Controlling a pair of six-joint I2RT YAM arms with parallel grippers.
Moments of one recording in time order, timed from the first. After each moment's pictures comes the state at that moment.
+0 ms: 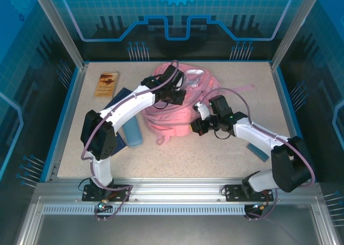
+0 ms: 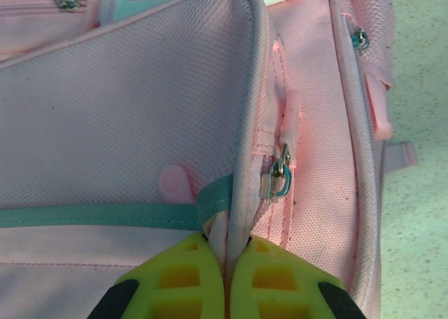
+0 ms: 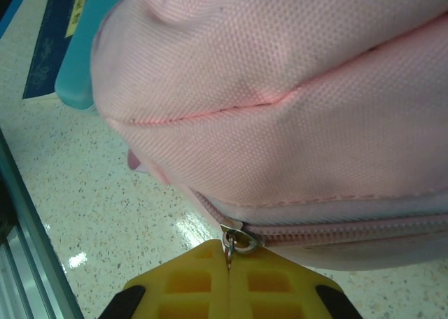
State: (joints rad) left arm -0.61 1.89 1.71 -0.77 0.03 -0.35; right arm 0.46 1.40 0.83 -0.33 -0.50 0.11
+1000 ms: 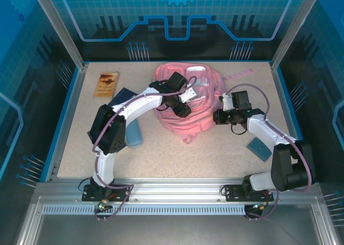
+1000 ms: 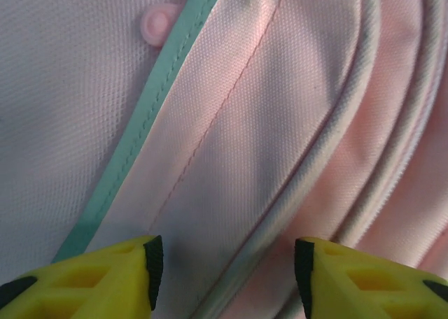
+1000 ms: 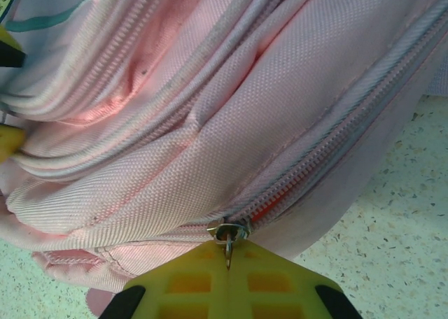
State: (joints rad) left arm -0.61 2.02 1.69 -0.74 0.18 0.30; right arm 0.17 1.39 0.83 -0.39 -0.38 0.18
